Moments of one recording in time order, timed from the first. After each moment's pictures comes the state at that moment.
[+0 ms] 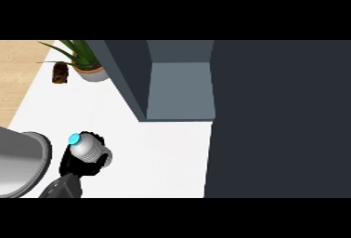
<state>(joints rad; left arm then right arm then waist) -0.38 0.20 0.29 -0.31 0.31 -0.52 -0.70 0.62 -0.12 0.29 -2.16 -0.23 0.13 -0.24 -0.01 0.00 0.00</state>
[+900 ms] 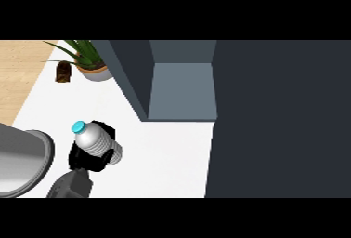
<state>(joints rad) -0.22 0.08 0.20 -0.85 0.44 -0.49 -0.37 0.62 -0.11 0.35 -2.16 -0.20 0.10 -0.23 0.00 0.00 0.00</state>
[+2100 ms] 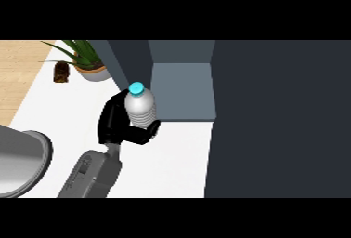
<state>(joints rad) -0.32 0.04 -0.17 -1.26 0.43 0.20 -0.18 0.58 -0.12 0.37 -2.13 -0.23 0.09 -0.23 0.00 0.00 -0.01</state>
